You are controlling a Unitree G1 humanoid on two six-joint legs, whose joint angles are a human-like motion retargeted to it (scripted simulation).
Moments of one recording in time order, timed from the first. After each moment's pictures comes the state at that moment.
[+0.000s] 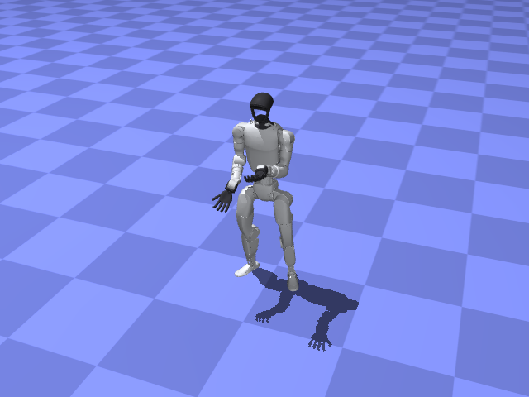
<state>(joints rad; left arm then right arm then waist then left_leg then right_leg) -0.43 0.02 -0.24 -0.11 -1.19 -0.30 0.50 -0.14 -0.02 0.27 0.41 1.37 -0.33 -0.52 0.07 -0.06 0.11 0.11 0.11 0.48 0.18 -0.29 -0.06 0.15 -0.20 -0.39 0.05 -0.26 0.07</state>
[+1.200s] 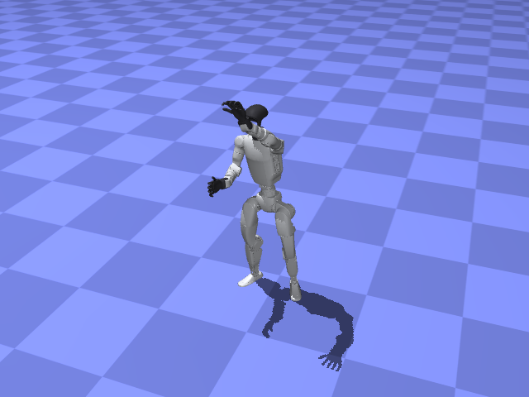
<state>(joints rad) -2.19 0.85 -1.32 1.11 0.24 0.05 0.55 -0.38 -0.24 0.49 0.13 0.33 -0.21 -0.41 -0.14 0.04 0.06 0.10 0.12 0.62 0.22 -0.28 -0.04 0.06 -0.21 -0.27 0.06 -0.22 0.12</state>
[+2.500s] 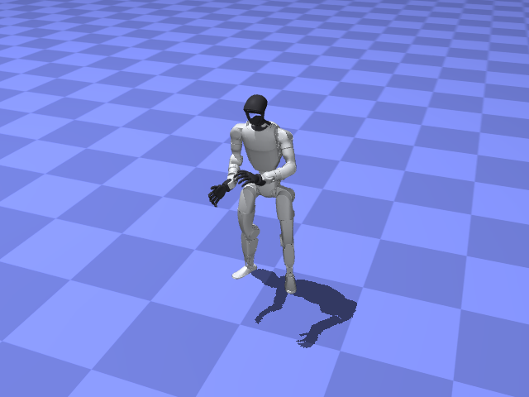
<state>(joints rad) -0.70 0.41 -0.57 0.14 0.57 0.05 0.62 -0.22 -0.15 0.26 0.33 0.51 -0.35 -0.58 0.05 -0.02 0.25 0.01 0.09 0.46 0.14 -0.21 -0.11 0.04 -0.21 -0.40 0.03 -0.20 0.09</state>
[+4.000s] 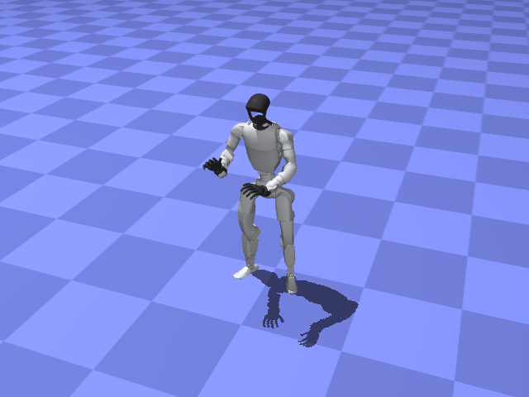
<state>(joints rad) -0.56 0.38 -0.57 0.46 0.67 -0.07 0.88 -0.32 -0.44 0.28 0.03 -0.56 -0.25 -0.97 0.03 -0.04 0.19 0.02 0.11 0.49 0.14 -0.23 -0.10 0.04 -0.20 -0.38 0.03 -0.20 0.12</state>
